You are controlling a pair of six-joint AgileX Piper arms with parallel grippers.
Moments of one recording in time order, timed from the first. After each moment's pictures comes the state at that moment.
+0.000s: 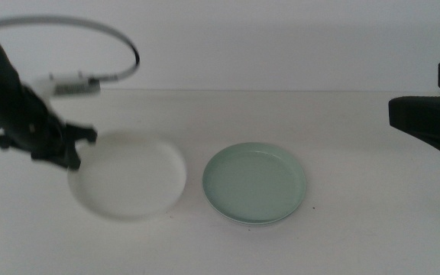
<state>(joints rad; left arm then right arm) 0.03 1.77 -1.24 -0.27 0.94 0.23 0.36 0.82 -0.98 0.53 0.74 -0.54</state>
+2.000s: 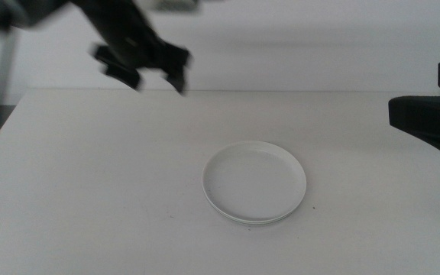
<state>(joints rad) -0.30 1.97 -1.91 -0.18 1.20 0.03 0.36 0.82 -0.98 0.53 0.74 -0.54</state>
